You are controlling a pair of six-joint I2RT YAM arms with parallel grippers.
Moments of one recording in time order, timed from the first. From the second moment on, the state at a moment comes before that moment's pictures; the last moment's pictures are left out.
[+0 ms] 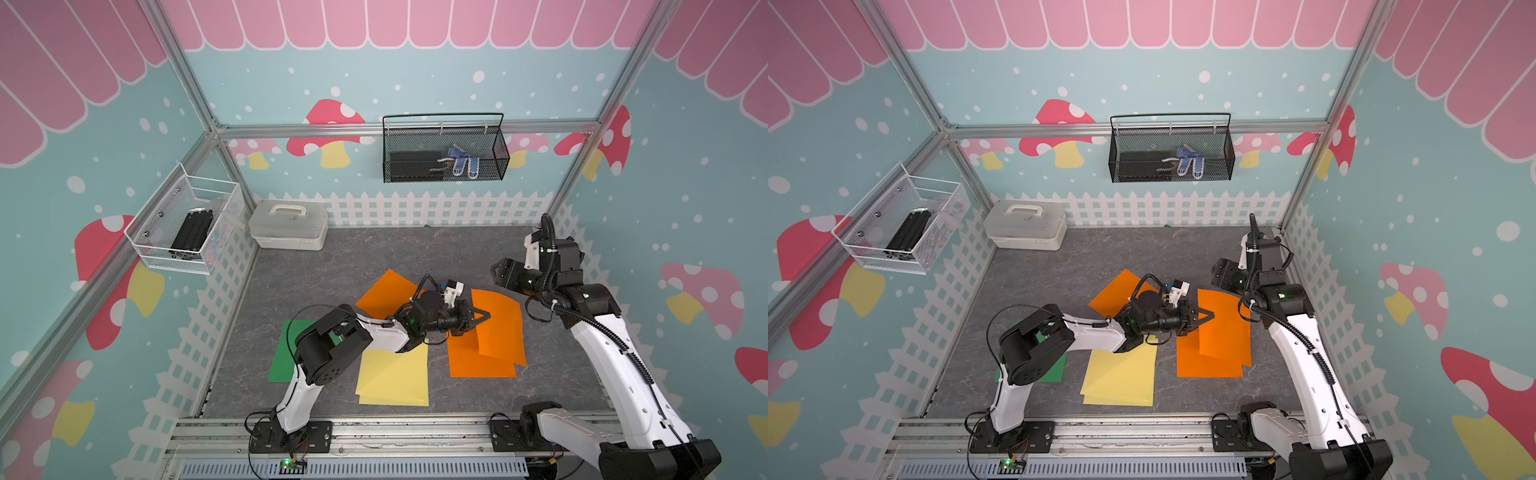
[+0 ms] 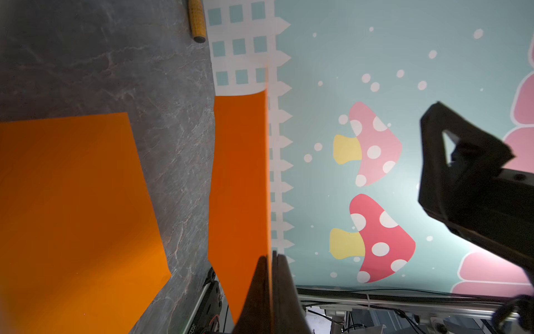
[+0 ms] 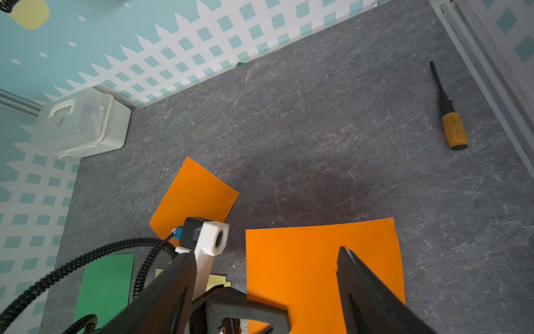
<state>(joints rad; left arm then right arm) -0.96 2.11 1.16 0.85 0.45 -1.44 0.15 1.10 1.20 -0.81 -0.08 0.43</state>
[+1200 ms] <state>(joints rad) -0.96 2.16 1.01 0.83 0.33 -1.43 0.15 1.05 1.15 -0.81 -0.10 0.43</state>
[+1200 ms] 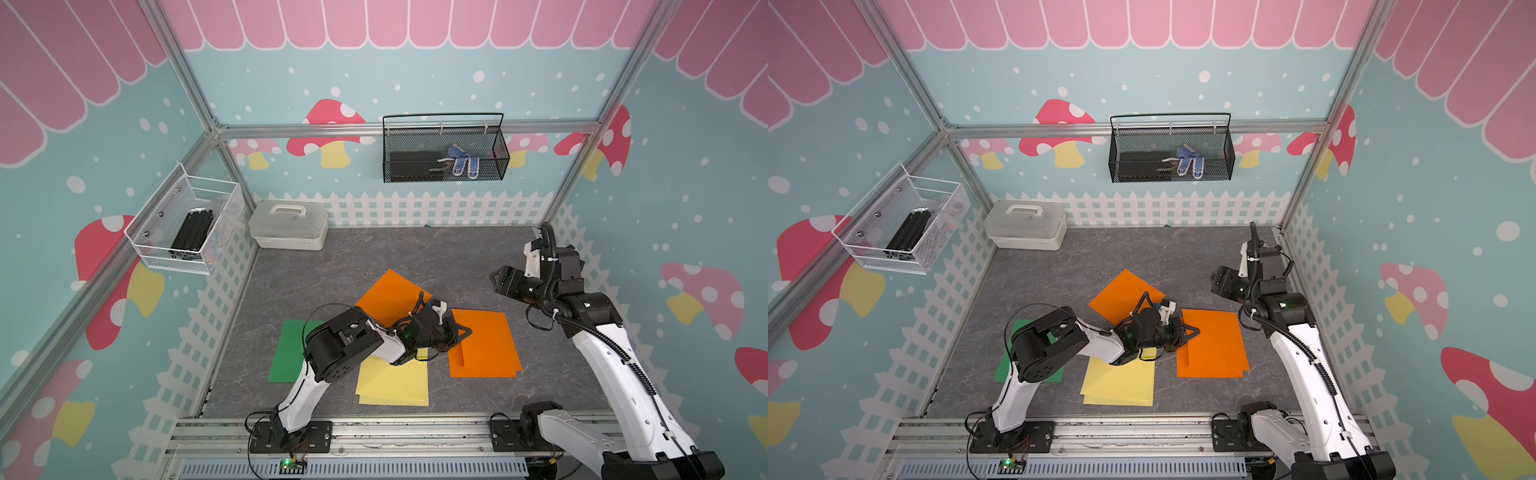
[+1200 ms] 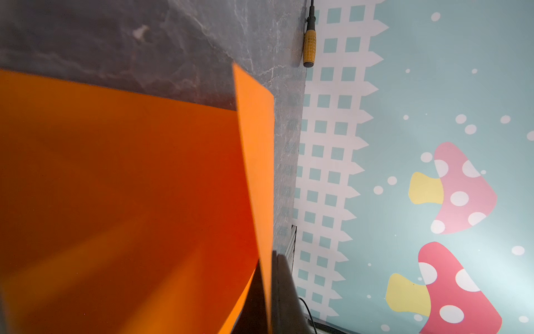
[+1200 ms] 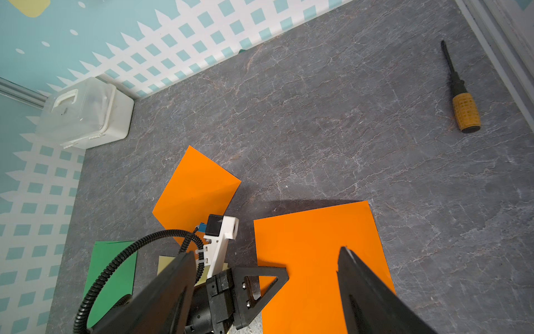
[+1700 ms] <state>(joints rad) -0.94 2.15 0.97 0.85 0.33 -1.44 0.15 1.06 1.15 -0.81 -0.11 0.44</state>
